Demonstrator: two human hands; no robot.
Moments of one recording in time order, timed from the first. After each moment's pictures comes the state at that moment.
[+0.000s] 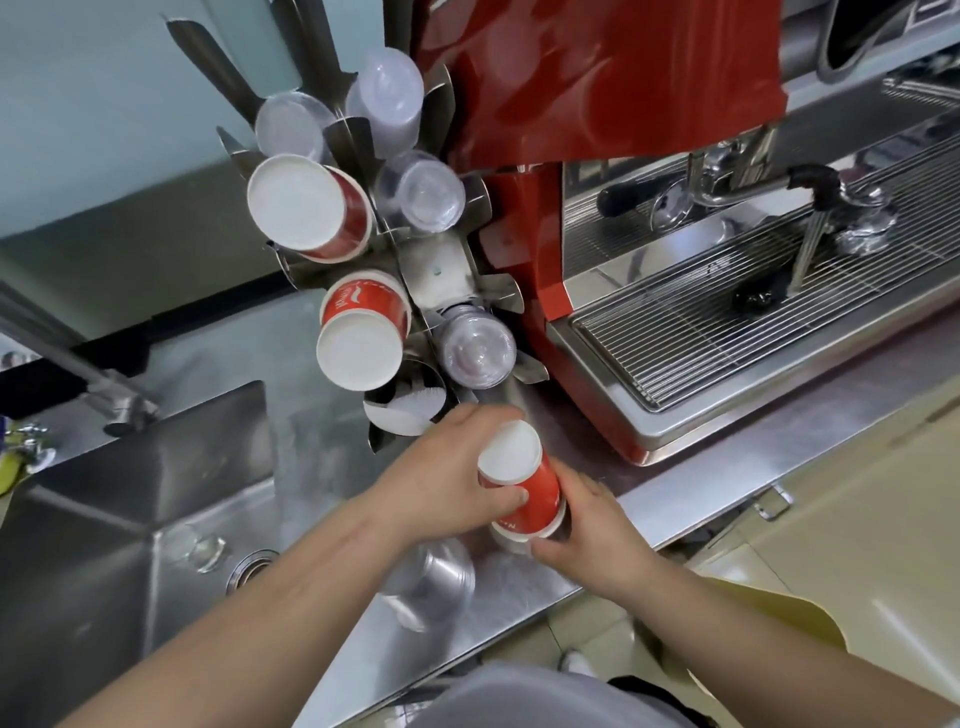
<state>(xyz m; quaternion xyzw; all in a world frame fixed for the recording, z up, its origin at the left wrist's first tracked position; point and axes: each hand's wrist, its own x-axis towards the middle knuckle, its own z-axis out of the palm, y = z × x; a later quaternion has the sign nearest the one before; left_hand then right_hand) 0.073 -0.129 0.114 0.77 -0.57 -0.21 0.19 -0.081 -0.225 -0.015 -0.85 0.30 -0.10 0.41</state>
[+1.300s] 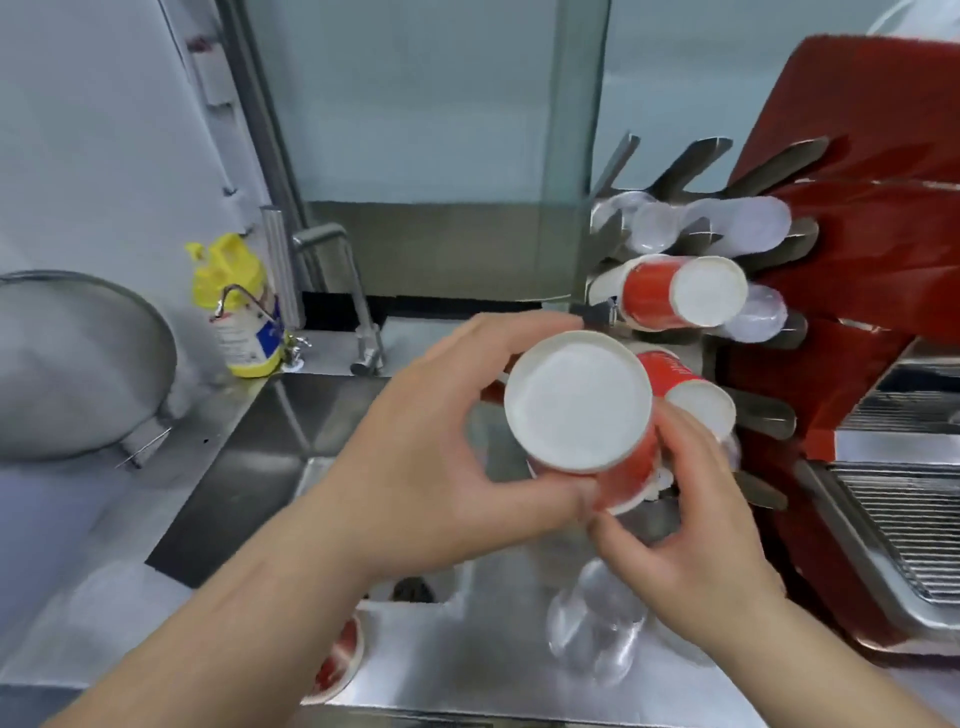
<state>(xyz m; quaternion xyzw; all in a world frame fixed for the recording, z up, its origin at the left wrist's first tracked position) 0.109 0.078 0.274 0.71 -0.50 0.04 0.50 0.017 -0.106 0.181 -0.87 0.05 -0.33 0.36</state>
